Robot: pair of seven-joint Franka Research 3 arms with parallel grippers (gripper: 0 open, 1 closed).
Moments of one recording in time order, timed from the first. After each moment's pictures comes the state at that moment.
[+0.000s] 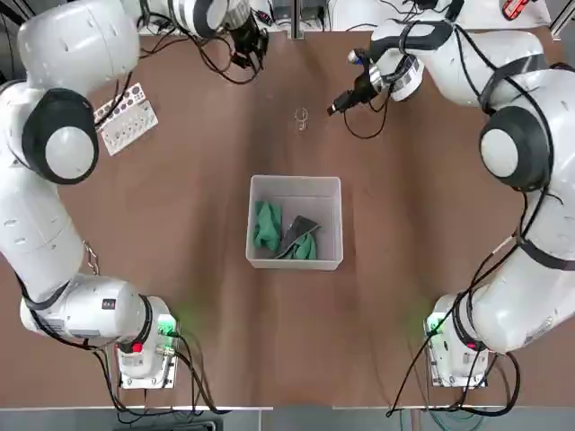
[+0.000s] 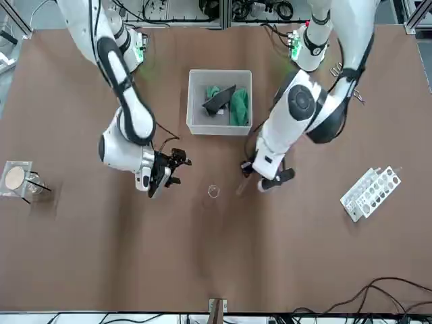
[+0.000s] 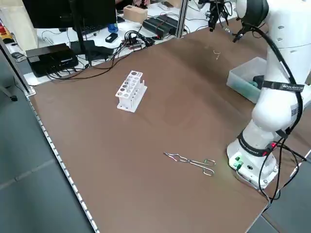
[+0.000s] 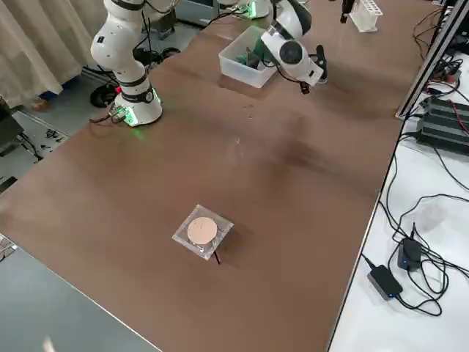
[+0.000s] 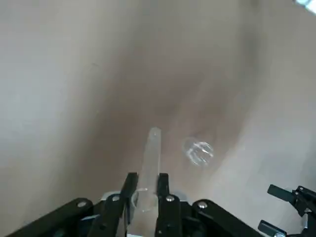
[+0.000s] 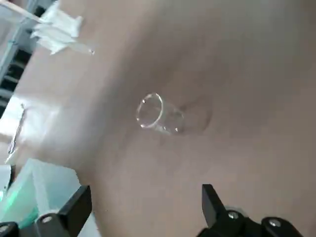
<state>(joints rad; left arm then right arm) -0.05 0.44 -0.56 -1.57 0.11 2.13 -0.97 0.38 0.53 0.04 -1.88 1.24 2.35 -1.19</state>
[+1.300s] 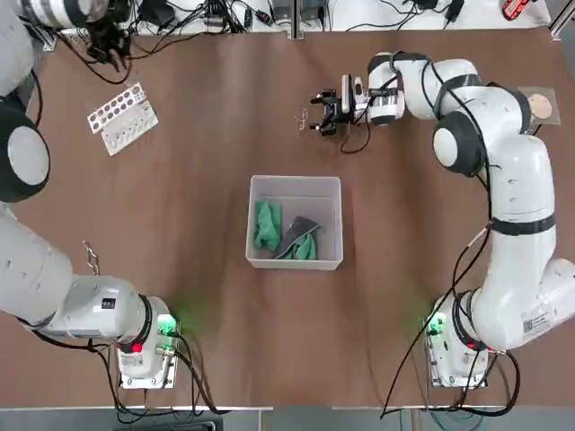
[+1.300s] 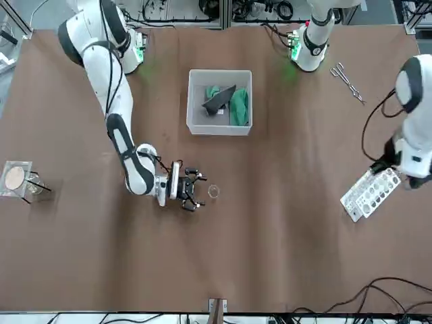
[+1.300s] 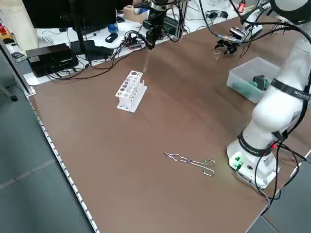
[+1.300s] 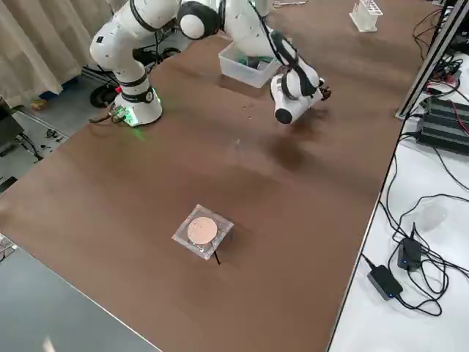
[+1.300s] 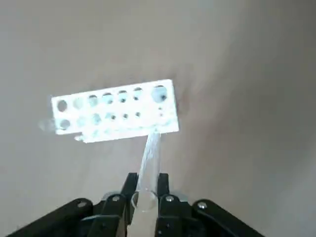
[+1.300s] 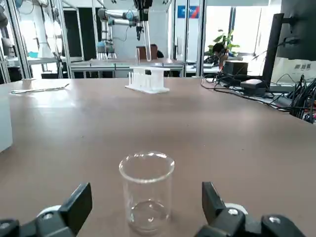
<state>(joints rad) -0.04 0.13 0.16 -1.88 0.12 2.08 -0.36 0.35 0.98 0.06 -1.58 1.85 2.02 -2.62</state>
